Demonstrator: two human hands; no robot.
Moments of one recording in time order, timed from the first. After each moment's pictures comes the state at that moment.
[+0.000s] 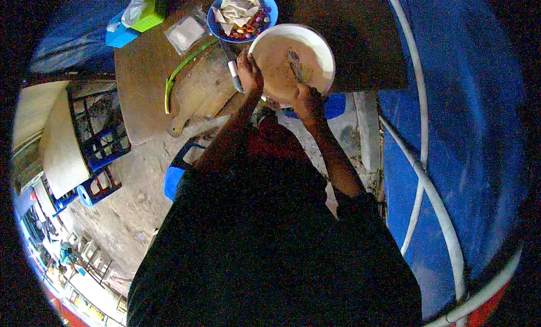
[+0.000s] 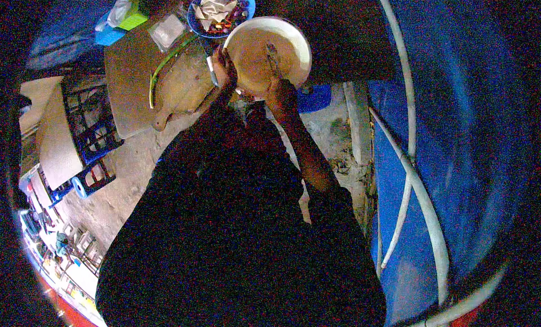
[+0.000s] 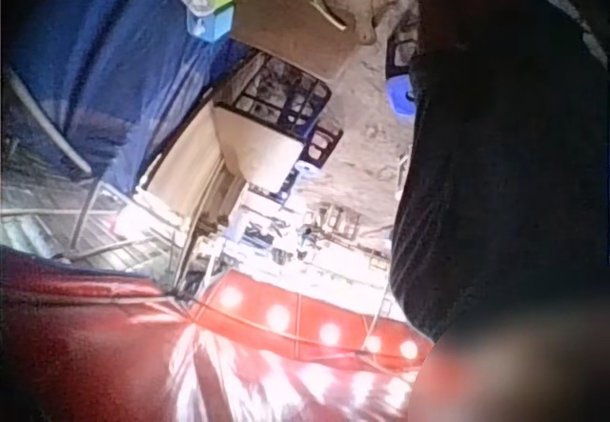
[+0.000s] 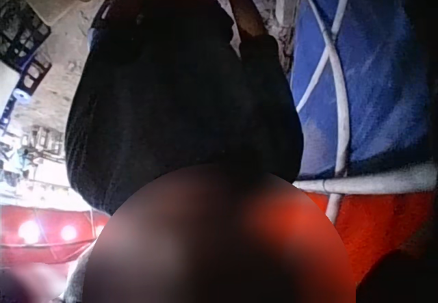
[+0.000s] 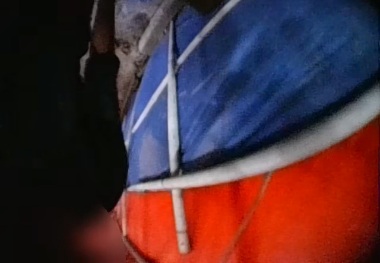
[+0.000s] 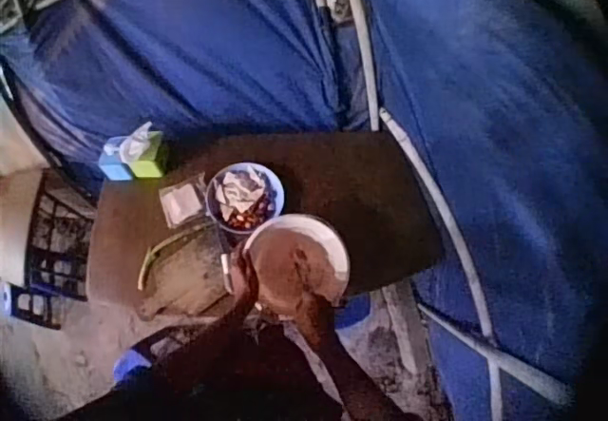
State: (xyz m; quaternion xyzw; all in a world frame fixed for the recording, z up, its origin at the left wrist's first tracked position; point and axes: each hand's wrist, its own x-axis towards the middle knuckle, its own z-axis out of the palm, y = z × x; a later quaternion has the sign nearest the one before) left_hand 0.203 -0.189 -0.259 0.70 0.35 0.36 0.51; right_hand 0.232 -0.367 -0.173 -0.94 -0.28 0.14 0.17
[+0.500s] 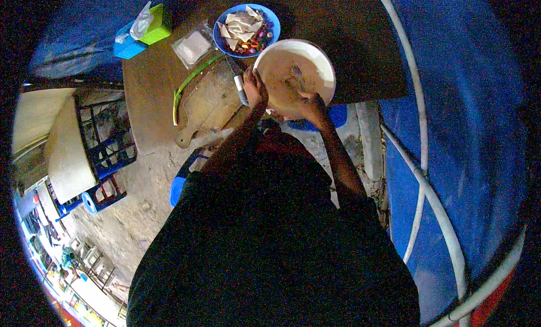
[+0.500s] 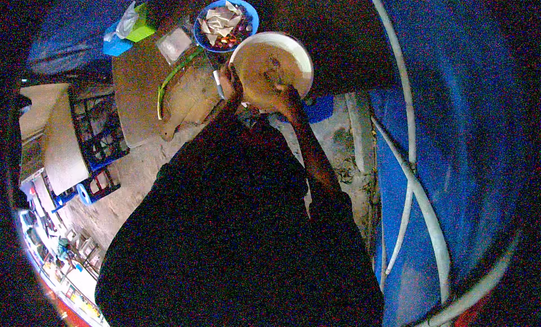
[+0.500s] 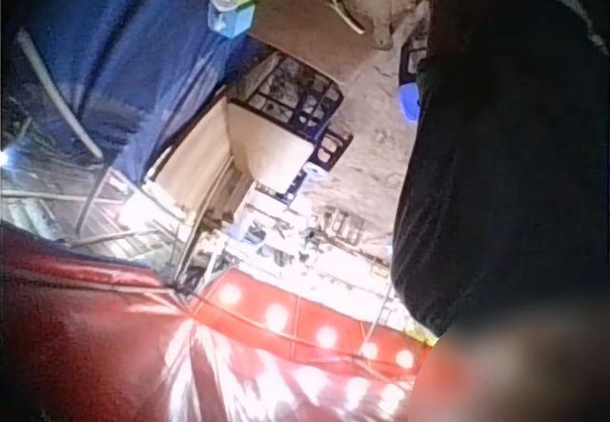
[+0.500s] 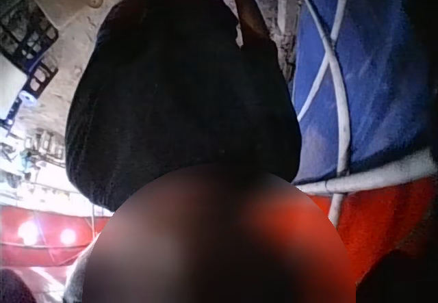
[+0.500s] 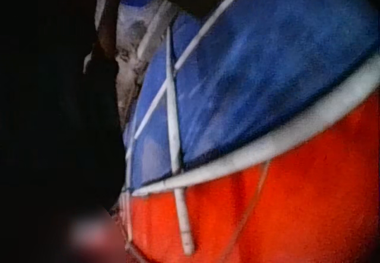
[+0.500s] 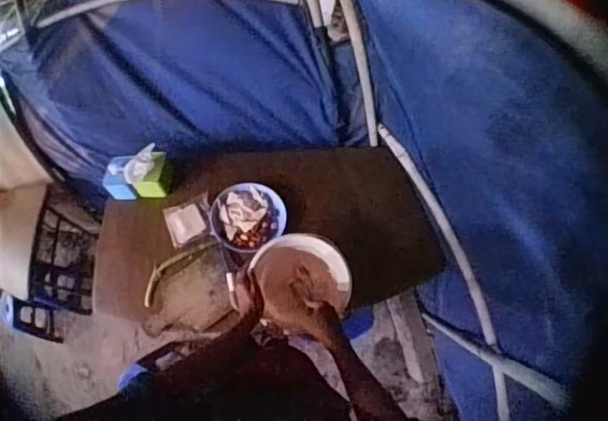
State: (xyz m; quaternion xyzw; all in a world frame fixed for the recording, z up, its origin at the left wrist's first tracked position) left_hand 0.196 -0.188 -0.231 0.71 0.37 0.31 0.52; right_hand 0.260 -0.372 -0.189 -0.86 -0.31 0.16 0.36
